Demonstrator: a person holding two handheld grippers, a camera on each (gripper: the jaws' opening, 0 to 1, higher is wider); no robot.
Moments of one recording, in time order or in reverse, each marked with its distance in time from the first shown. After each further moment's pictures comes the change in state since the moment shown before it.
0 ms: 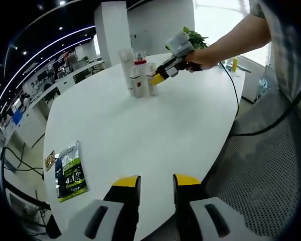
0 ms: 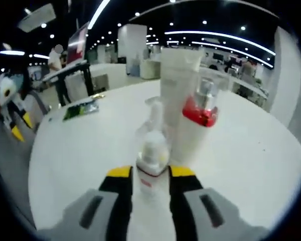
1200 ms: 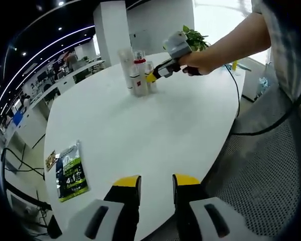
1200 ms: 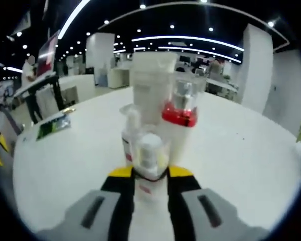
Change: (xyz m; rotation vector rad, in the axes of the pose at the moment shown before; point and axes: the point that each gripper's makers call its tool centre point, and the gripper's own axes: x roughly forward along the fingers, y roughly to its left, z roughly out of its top) left arm 0.000 0.000 -0.002 0.011 0.009 0.005; right arm 0.006 -0.027 0.002 0.126 -0.055 -0.277
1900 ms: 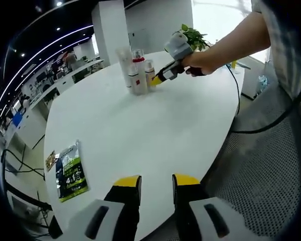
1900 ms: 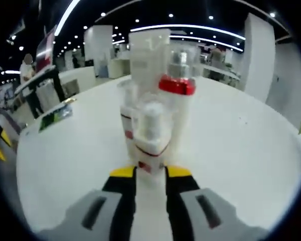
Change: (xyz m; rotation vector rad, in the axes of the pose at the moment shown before) left arm 0.001 0.000 -0.003 0.010 0.013 -0.001; right arm -0.007 0.005 -0.029 0.015 0.109 0.037
